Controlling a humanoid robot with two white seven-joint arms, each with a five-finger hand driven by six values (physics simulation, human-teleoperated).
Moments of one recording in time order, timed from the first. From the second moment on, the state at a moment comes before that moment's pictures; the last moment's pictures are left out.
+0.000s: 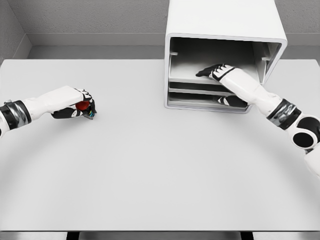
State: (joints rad) left arm -0.43 0.57 -0.22 -1.29 -0.48 -0.61 -0.61; right arm -0.47 -0.59 0.48 -1.33 0.45 -0.61 0.04
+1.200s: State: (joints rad) left arm -0.42 0.58 -0.21 -1.48 -0.46 -0.61 -0.61; right arm -0.39 -0.75 0.47 -1.52 0.50 -0.61 0.04
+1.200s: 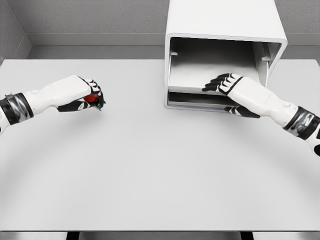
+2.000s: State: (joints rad) left arm -0.39 0.57 -0.17 -1.60 -0.46 -0.61 -0.61; right arm -0.25 -0.84 0.39 -1.66 0.50 -0.61 0.03
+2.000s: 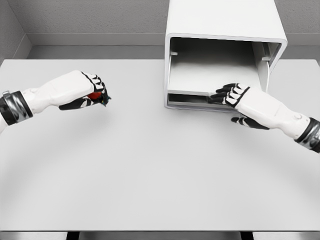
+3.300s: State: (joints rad) left arm -0.41 0.55 -0.15 -1.80 -0.44 -0.61 -0.61; right arm -0.19 -0.82 0.35 -1.68 0.52 -0.61 0.04
